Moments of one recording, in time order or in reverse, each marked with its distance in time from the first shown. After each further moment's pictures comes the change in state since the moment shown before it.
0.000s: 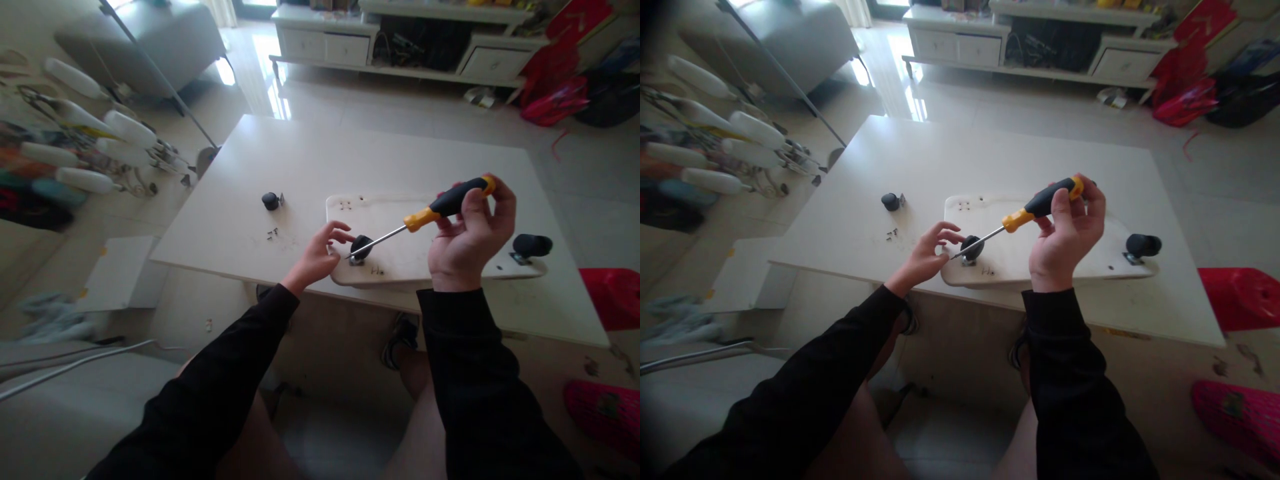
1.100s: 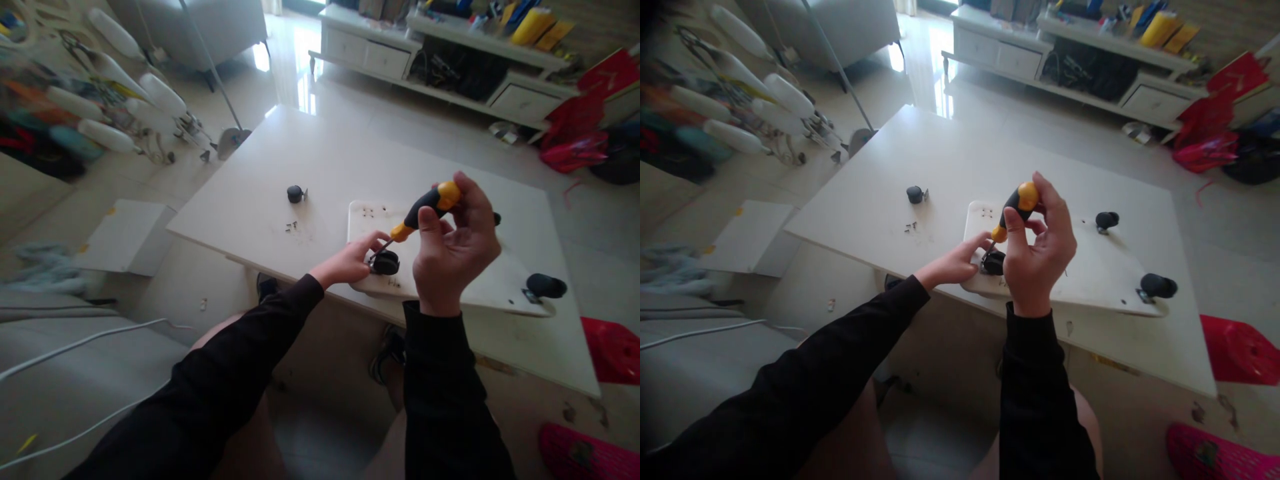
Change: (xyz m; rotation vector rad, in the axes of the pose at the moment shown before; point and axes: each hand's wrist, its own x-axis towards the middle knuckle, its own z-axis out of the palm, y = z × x) left_hand 0.014 -0.022 0.009 -0.037 -0.167 0.127; right_hand -0.054 -0.028 0.059 -0.338 -0.361 -0.144
